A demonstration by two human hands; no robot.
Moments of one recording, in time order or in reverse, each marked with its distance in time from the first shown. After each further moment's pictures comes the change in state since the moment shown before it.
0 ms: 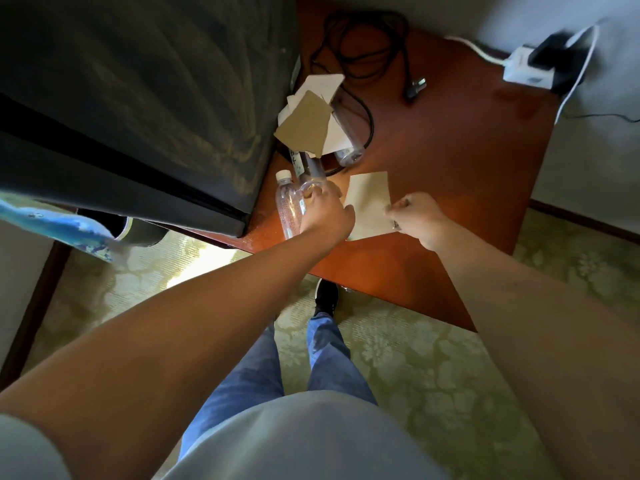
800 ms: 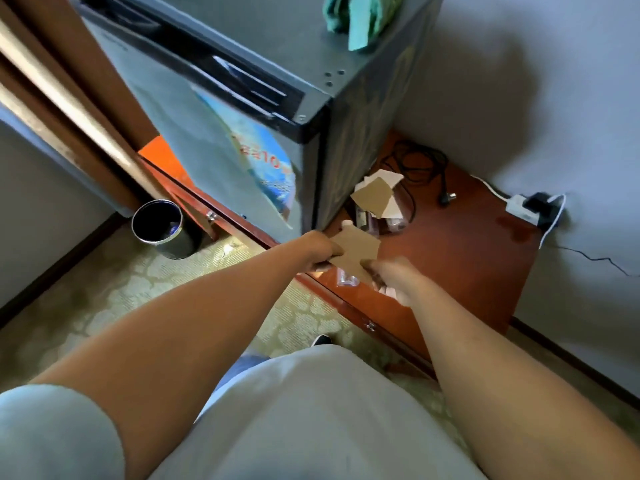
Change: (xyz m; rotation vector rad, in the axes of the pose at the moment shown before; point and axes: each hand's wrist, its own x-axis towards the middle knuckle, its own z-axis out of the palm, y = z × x) left_hand -0.106 -0.089 -0.135 -0.682 -0.202 -0.271; right_hand -0.163 -0.095 0.075 0.299 -0.181 0.078
